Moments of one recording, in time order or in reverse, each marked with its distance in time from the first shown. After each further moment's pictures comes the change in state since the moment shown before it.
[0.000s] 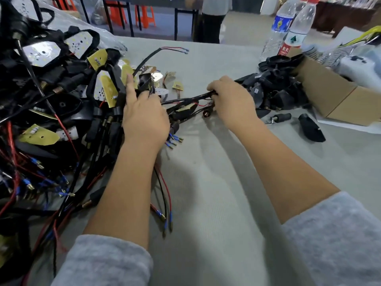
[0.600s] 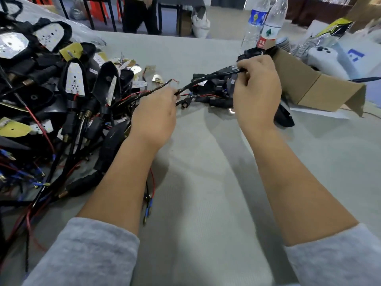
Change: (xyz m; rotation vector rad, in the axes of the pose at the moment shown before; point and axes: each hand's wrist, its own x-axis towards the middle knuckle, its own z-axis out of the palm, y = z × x) left_hand -0.021 0.047 0.007 -0.206 -0.014 0.241; right_hand -0.063 0.026 -0.062 0.283 0.522 0.287
